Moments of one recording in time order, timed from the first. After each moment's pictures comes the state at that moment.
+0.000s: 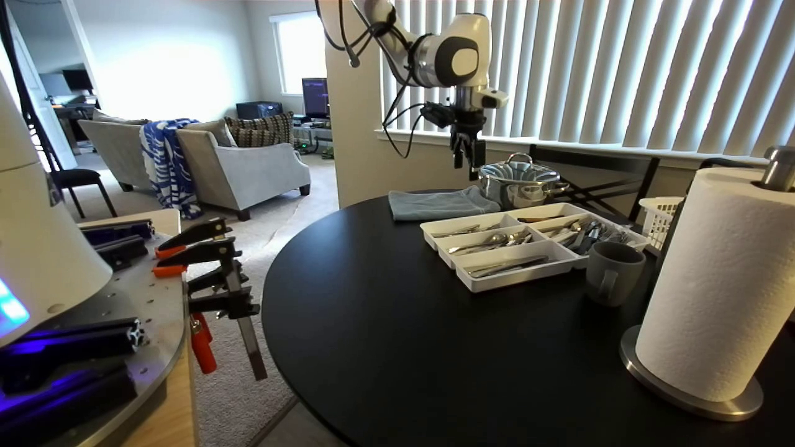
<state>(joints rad) 0.18 1.03 -0.03 -1.23 0.08 2.38 0.45</state>
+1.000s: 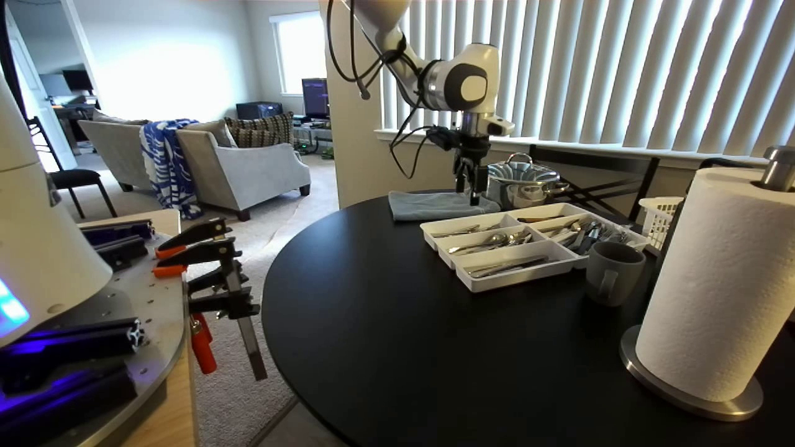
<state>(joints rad) 0.16 1.18 -0.04 -1.08 0.08 2.27 0.45</state>
